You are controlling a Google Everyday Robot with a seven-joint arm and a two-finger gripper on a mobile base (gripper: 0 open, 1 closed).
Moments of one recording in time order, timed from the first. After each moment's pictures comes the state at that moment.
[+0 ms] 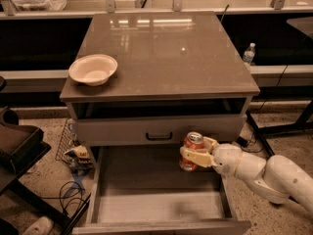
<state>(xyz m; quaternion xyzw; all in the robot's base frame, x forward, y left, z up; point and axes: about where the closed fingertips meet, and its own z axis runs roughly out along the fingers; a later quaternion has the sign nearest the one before) 0.525 -0.115 0.671 -0.27 0.68 0.41 0.54</state>
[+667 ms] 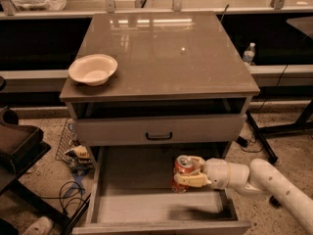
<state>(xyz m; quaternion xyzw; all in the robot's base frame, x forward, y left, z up) 0.486 -0.084 0.598 -0.37 0.58 0.54 0.48</state>
